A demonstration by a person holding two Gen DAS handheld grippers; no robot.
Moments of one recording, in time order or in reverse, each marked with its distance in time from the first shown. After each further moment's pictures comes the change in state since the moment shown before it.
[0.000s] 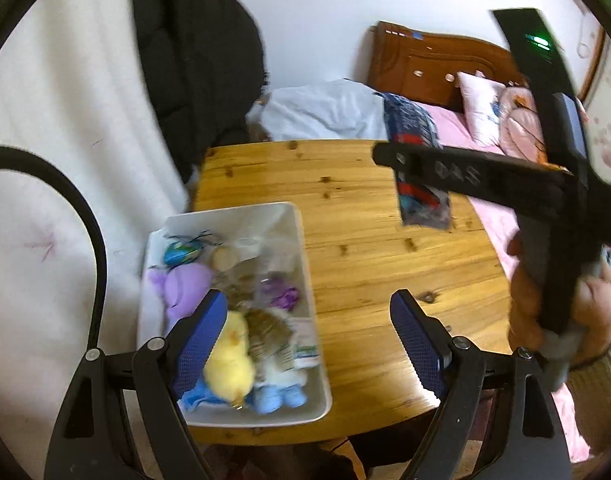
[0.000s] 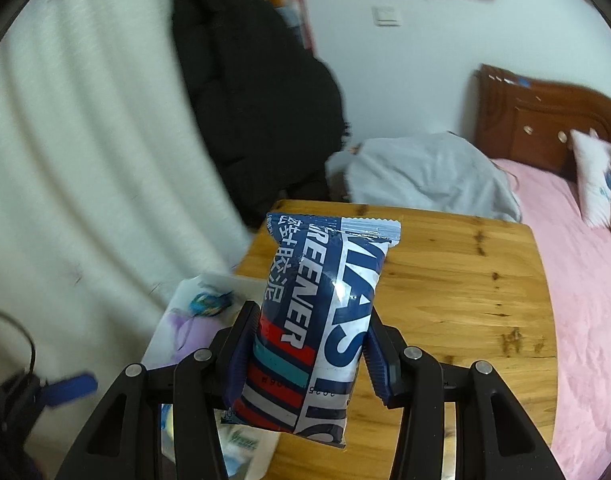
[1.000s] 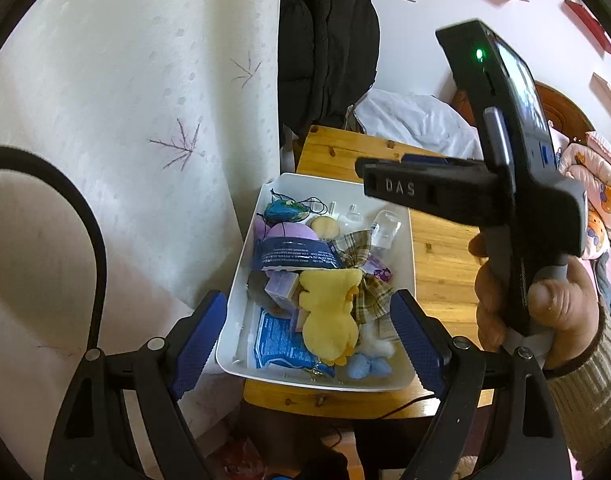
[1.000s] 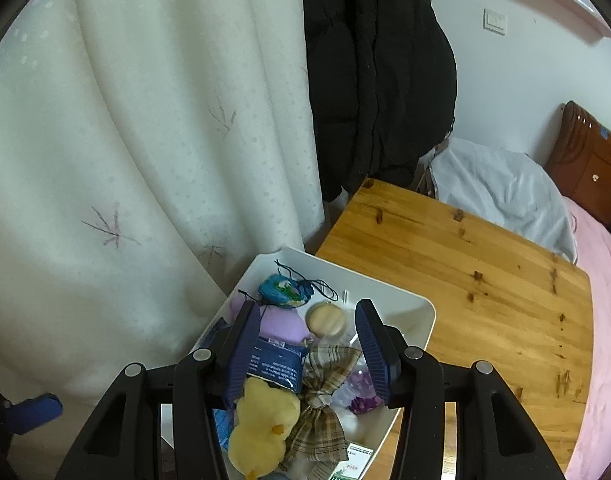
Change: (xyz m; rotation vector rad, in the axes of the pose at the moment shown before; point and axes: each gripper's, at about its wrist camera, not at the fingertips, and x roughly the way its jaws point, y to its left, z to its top) left arm -0.035 0.098 -0.053 -0.232 0.004 0.118; right arm 0.075 0.136 0.005 -0.205 0.096 0.059
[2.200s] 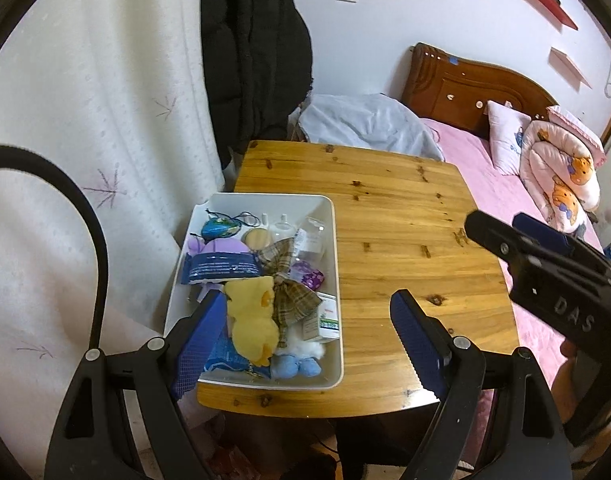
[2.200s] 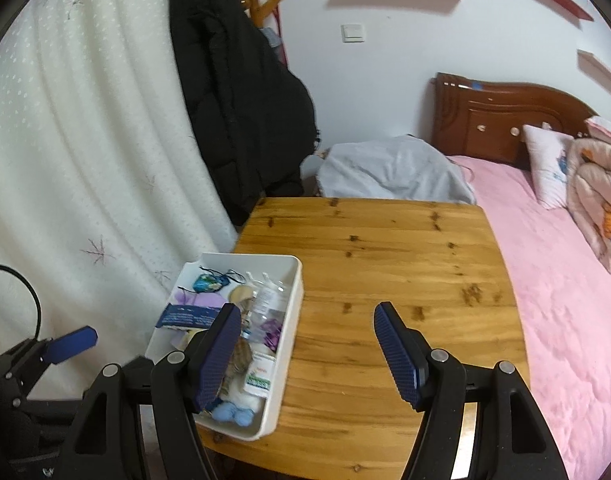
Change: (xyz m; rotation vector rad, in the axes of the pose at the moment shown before) left arm -0.024 -0.083 0.001 0.123 -0.027 -0.081; right arm -0.164 -0.084 -0.102 0.286 -0.130 -0.205
